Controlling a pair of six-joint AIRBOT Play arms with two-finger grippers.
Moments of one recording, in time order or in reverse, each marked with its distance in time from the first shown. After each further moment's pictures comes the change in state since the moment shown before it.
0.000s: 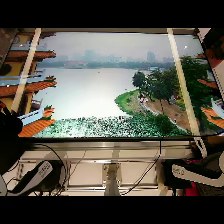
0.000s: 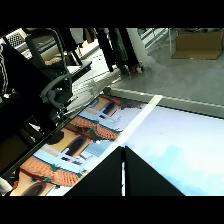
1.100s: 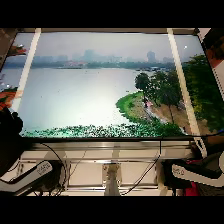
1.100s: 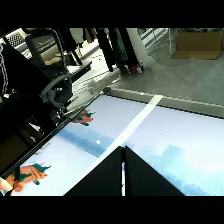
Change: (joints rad) left arm 0.018 -0.138 0.028 -0.213 0.104 -0.017; right arm 0.000 0.000 0.000 0.000 0.000 0.000
